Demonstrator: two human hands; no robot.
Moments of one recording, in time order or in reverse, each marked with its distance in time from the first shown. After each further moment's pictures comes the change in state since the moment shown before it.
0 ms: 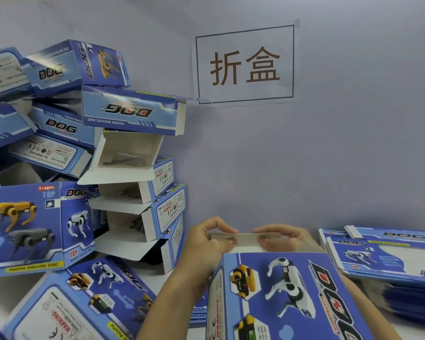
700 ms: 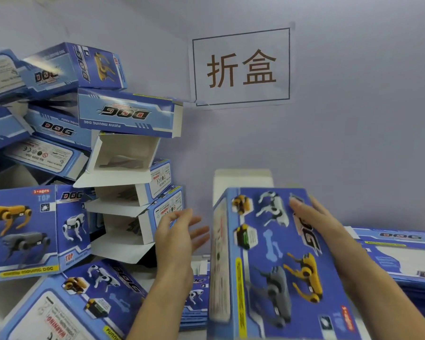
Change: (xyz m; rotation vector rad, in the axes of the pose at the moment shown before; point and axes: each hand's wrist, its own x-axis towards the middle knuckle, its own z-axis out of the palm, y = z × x) left_hand 0.007 0.012 -0.011 -0.401 0.417 0.132; right_hand -0.022 -0.027 -0.014 0.296 0.100 -0.236
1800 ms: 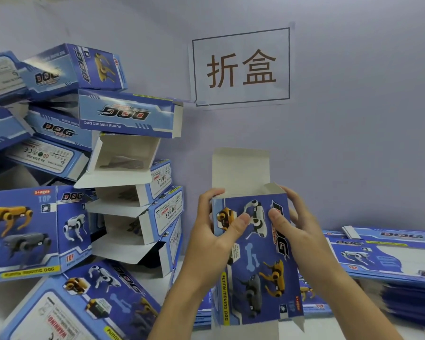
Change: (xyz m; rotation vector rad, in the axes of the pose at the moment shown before) left_hand -0.027 -0.004 0.020 0.310 -0.527 0.399; right_hand 0.000 0.027 0.024 -0.243 0.076 -0.207
